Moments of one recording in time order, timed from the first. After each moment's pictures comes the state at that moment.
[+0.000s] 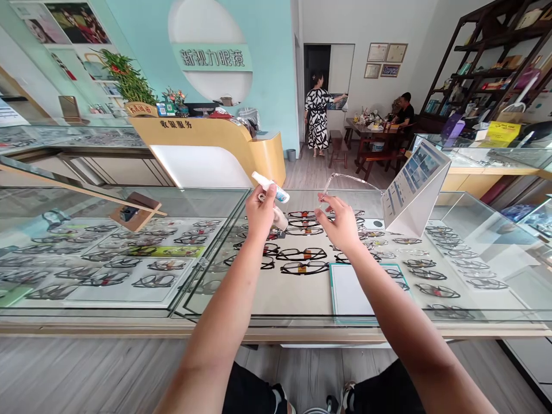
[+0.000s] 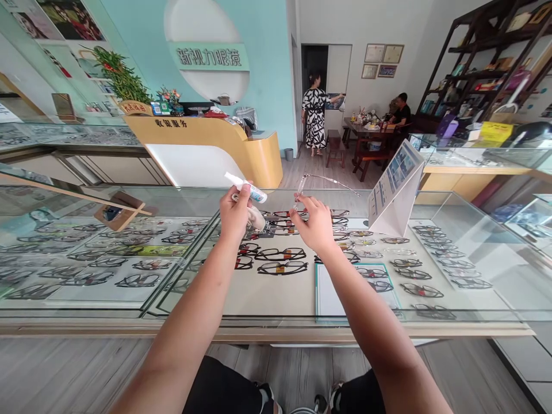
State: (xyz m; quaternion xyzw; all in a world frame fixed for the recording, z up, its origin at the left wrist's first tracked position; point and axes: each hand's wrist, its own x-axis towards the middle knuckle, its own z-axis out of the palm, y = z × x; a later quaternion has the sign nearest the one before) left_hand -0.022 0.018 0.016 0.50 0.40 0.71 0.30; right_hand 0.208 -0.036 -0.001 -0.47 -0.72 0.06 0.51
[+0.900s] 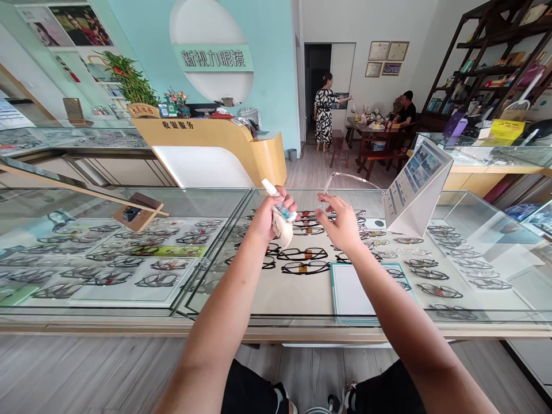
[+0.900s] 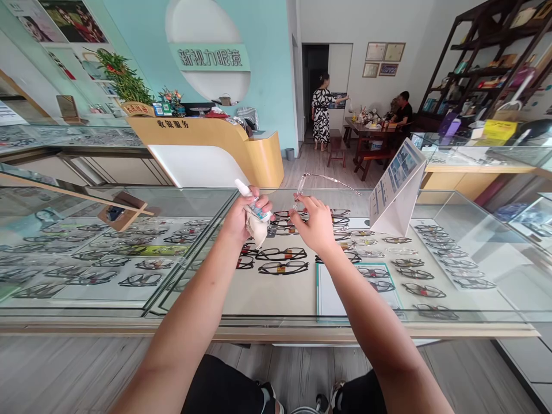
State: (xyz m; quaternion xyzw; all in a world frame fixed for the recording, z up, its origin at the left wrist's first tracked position) left_hand -0.008 -0.016 0.043 0.41 0.23 0.58 0.66; right_hand 0.206 -0.040 0.002 -0.46 -0.72 0.07 0.52
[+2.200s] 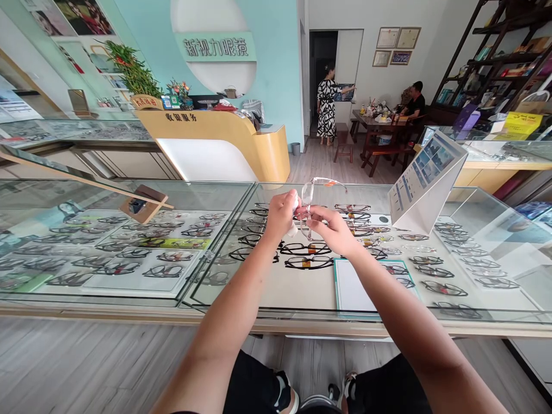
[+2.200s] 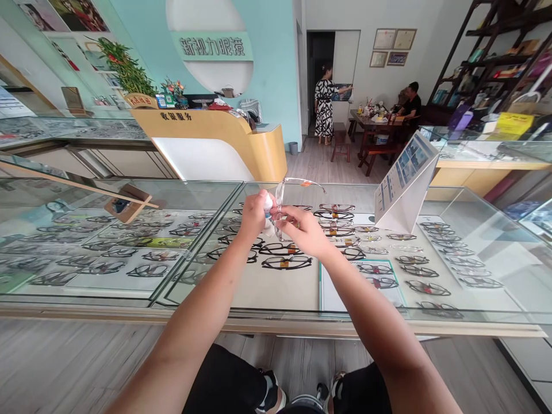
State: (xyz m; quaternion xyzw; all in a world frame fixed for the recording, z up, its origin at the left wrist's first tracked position) left_hand 0.001 -0.001 0.008 0.64 0.38 0.60 0.30; right_hand 0.187 -0.060 0.008 -0.29 -0.75 0.36 0.49
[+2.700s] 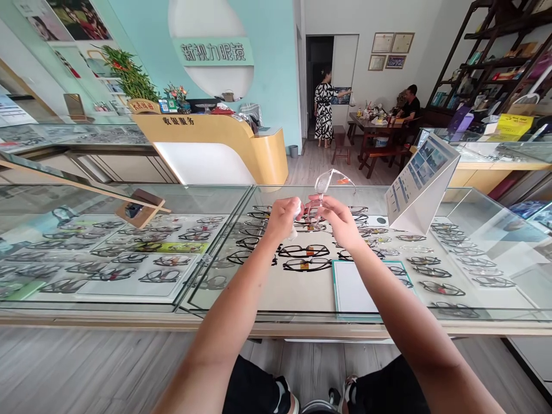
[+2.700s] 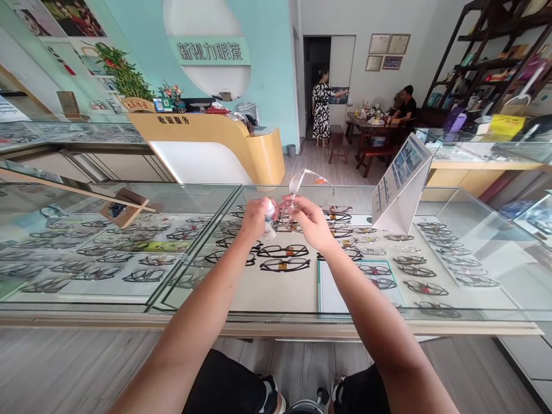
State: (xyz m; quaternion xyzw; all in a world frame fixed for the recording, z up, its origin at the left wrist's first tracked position) left_hand 0.001 -0.008 0.011 0.71 0.35 0.52 0.30; right_hand 0.200 -0.046 0.007 -0.29 -0.66 0.40 0.56
